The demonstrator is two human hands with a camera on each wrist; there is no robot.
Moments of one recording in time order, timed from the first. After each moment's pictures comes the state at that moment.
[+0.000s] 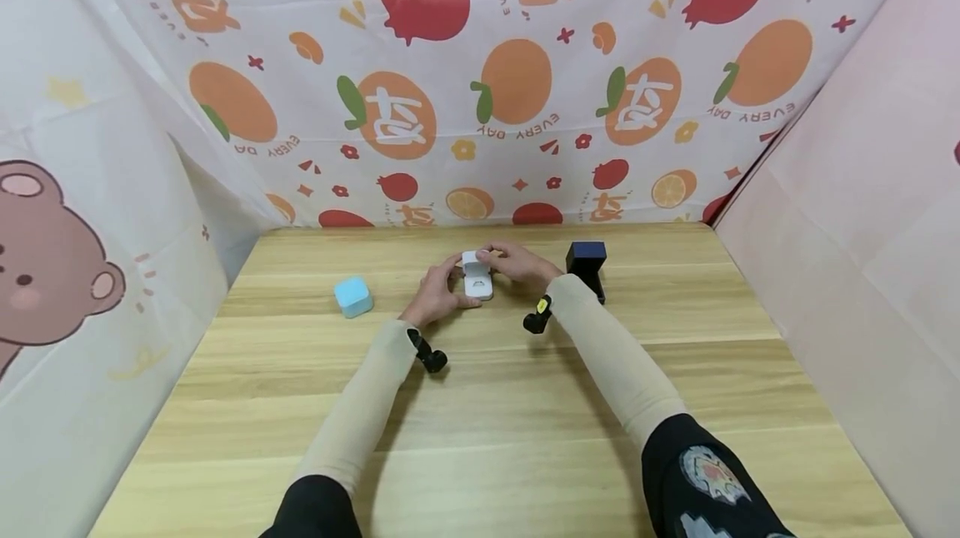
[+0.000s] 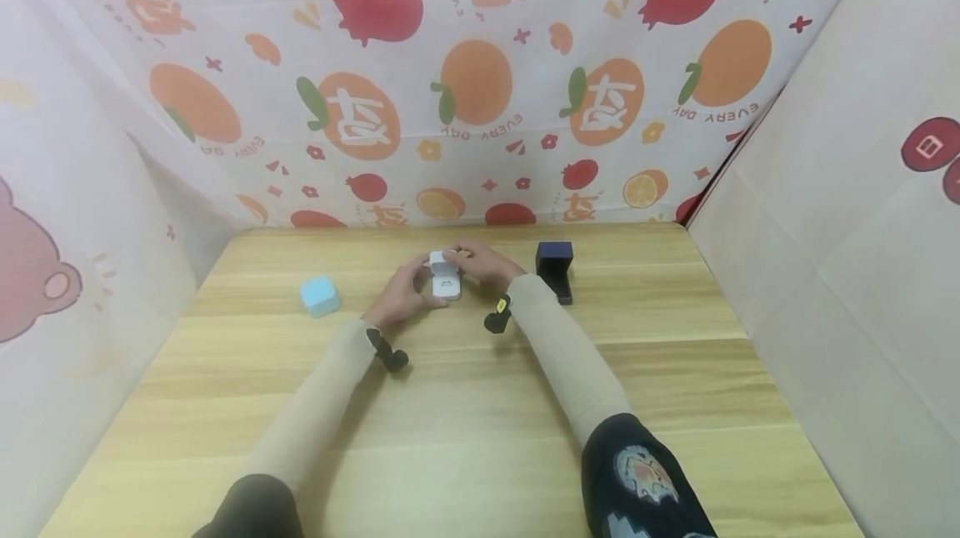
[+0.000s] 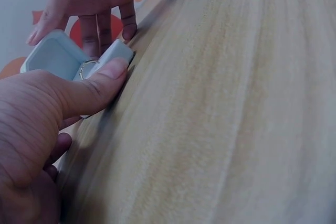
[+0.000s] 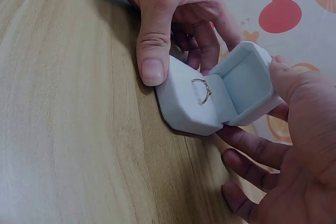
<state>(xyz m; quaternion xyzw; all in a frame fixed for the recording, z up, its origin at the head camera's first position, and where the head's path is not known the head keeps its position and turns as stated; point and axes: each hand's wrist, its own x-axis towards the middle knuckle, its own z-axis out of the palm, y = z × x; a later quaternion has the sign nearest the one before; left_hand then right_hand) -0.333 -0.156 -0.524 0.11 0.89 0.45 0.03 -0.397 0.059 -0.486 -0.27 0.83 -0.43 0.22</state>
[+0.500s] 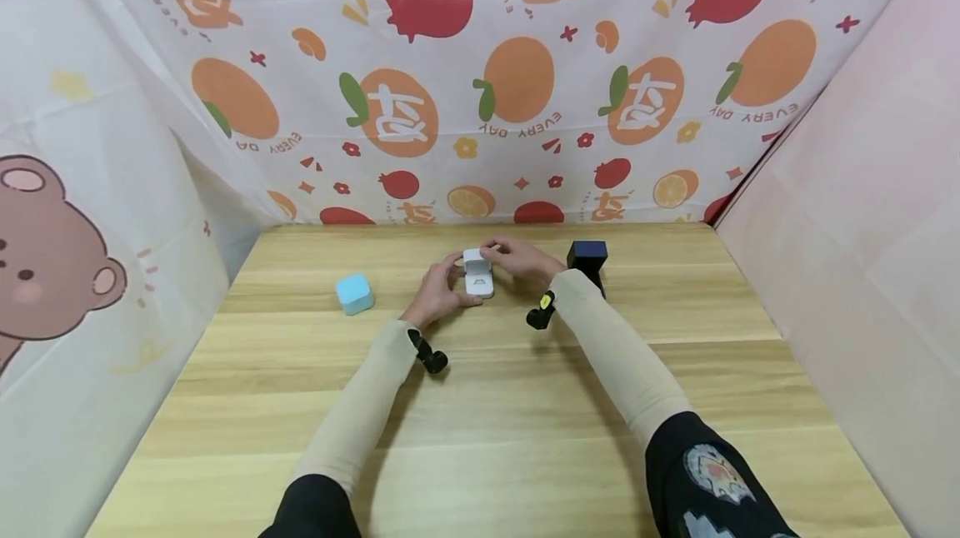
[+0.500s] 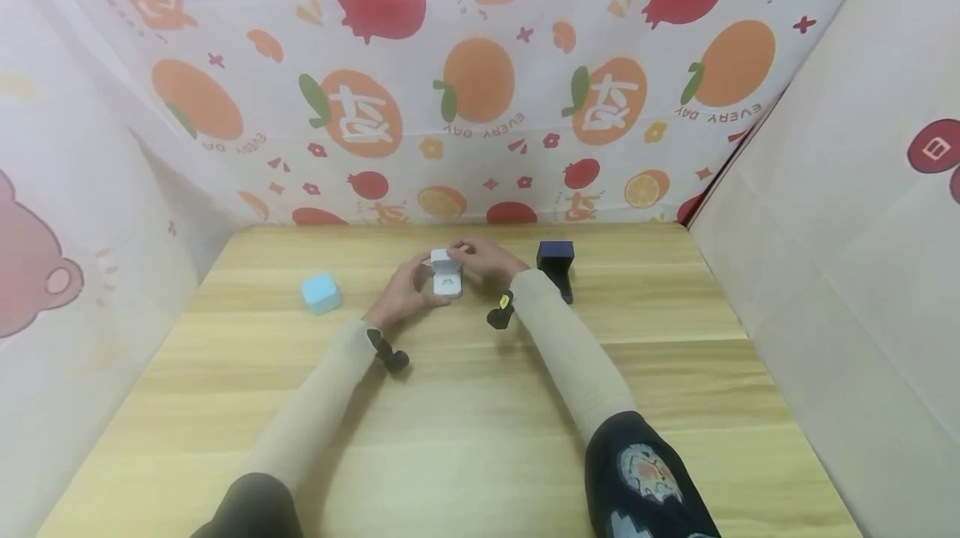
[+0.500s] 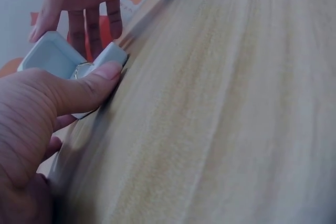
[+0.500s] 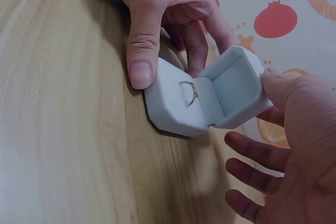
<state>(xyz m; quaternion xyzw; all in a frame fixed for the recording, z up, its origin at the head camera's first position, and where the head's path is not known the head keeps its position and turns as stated) -0.334 -0.155 -0.528 0.10 0.88 0.47 0.02 -0.397 0.064 -0.475 -0.25 0.85 -0.41 0.21</state>
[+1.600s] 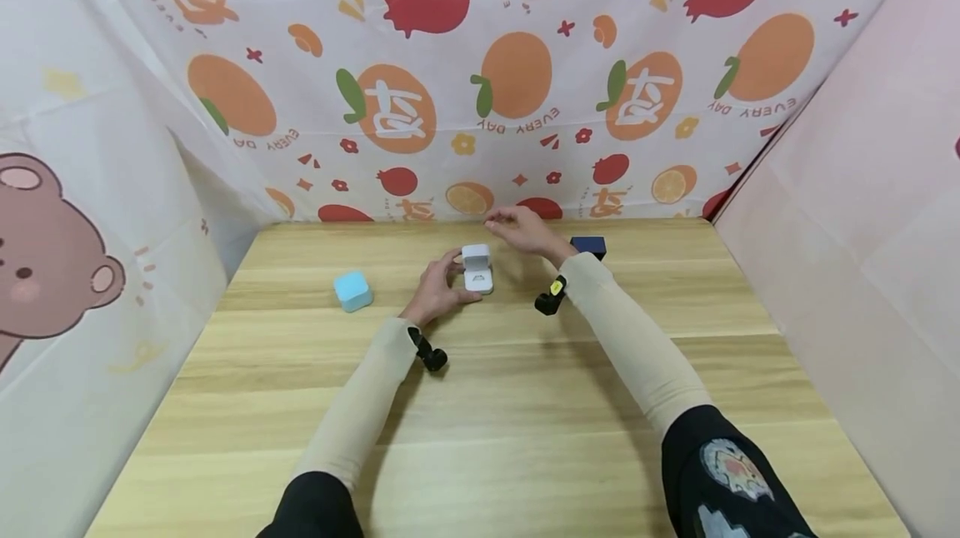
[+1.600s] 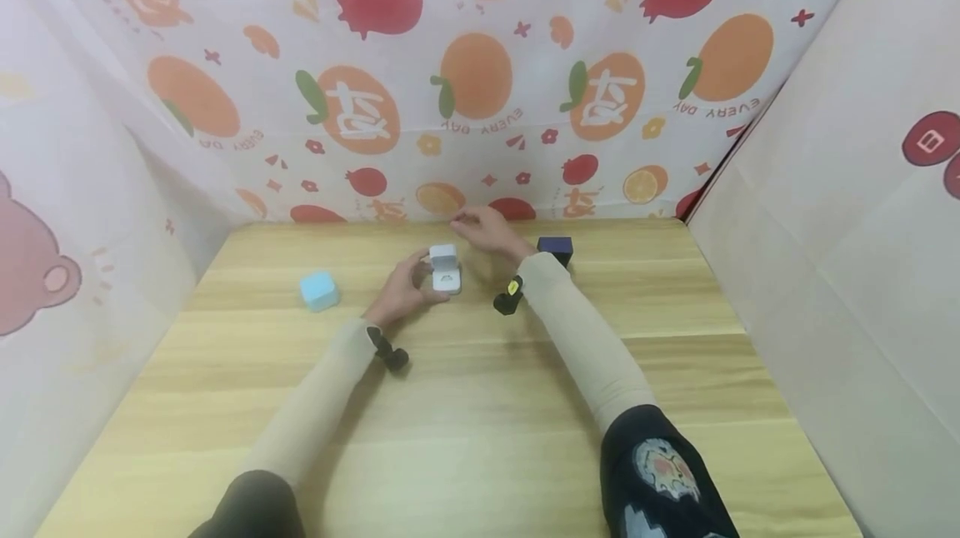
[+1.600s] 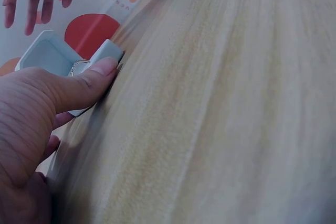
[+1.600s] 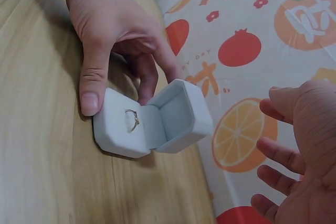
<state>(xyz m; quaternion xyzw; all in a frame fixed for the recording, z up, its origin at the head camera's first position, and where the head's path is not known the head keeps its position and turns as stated) -0.329 -0.153 -0.528 0.09 0.88 0.47 0.02 -0.396 0.069 -0.432 -0.25 0.86 -0.42 0.11</state>
